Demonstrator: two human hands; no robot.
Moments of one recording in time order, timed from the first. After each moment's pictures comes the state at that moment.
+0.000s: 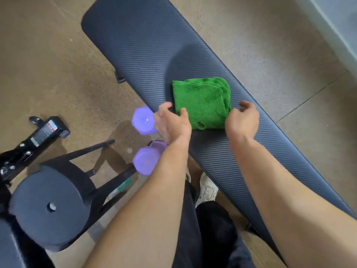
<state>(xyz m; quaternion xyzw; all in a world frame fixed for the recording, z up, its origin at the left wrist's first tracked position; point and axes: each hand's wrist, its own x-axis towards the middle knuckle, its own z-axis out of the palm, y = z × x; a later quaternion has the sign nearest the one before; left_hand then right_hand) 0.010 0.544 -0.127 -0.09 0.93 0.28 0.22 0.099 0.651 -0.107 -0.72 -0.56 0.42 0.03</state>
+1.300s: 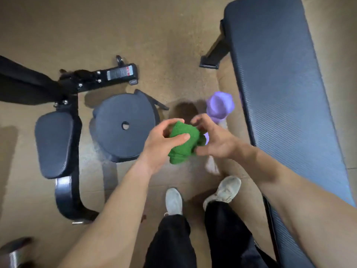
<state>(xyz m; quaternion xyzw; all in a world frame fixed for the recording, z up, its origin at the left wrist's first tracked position) 0.035 0.230 0.030 -0.17 0.71 0.61 0.30 0.049 0.420 -0.021 0.02 -0.76 0.57 -0.31</state>
